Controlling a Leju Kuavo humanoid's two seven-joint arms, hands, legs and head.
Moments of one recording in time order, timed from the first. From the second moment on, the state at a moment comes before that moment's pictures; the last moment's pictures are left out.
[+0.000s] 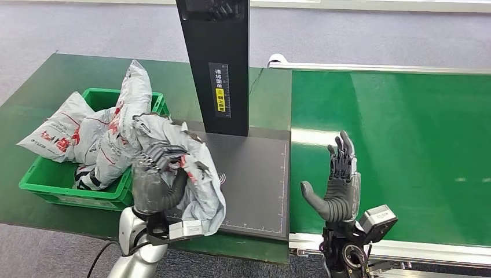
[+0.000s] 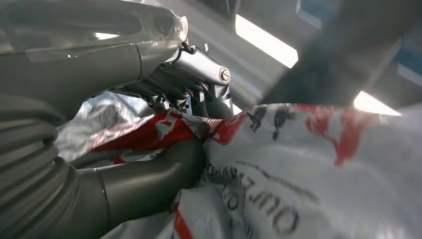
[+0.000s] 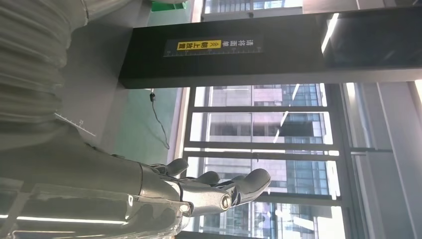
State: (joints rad) left arm -0.15 -0.18 -0.26 -1.41 -0.90 0.70 -0.69; right arm -0.10 0.10 0.15 -1.31 -0.02 0.07 -0.69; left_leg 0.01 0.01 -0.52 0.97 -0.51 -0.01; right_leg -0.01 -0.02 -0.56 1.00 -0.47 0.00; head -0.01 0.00
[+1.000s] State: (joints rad) left arm -0.26 -0.20 0.03 -1.78 -0.91 0.69 -0.70; right arm -0.08 0.09 0.17 -1.31 -0.03 0.05 -0.70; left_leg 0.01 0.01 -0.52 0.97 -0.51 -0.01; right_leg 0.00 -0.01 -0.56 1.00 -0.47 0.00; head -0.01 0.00
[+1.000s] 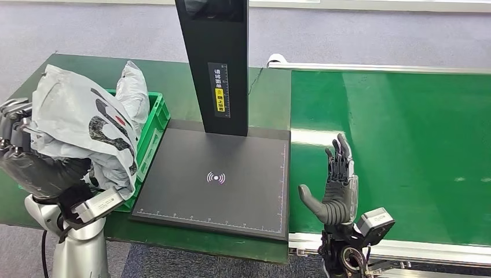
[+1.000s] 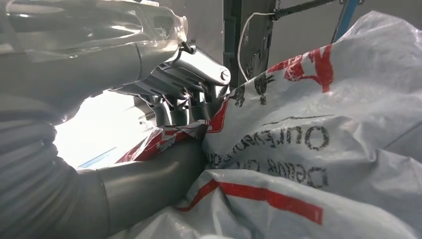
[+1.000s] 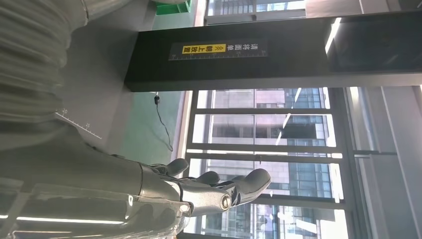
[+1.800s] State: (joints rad) left arm -0.67 -0.13 0.50 -1.32 -0.99 0.70 -0.64; right arm -0.03 0.08 0.17 -1.36 -0.02 0.04 -0.67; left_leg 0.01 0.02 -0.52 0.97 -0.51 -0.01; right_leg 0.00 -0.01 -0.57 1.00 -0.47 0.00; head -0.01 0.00
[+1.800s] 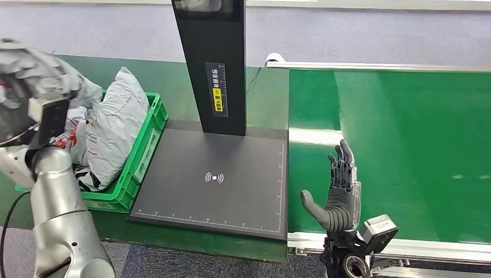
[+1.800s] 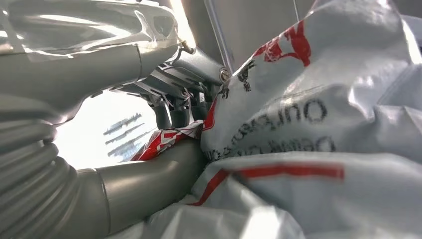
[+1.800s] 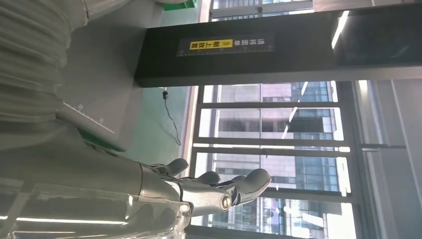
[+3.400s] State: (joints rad) left arm -0.88 0.04 0.23 -0.45 -1.52 0.27 0.21; right arm -0.01 0.10 0.14 -1.38 0.04 0.09 -0.64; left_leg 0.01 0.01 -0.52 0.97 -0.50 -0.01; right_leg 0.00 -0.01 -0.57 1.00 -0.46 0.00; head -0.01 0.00
